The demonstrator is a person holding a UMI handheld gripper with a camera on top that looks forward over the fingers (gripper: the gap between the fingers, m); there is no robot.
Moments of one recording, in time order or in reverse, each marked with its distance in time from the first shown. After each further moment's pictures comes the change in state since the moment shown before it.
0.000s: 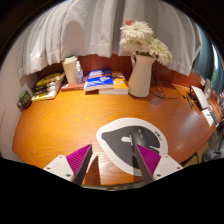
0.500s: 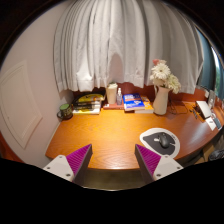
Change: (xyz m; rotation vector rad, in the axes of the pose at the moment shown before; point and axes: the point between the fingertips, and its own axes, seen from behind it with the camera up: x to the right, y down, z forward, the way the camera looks) arm -0.169 -0.016 -0.188 0.199 -0.145 -0.012
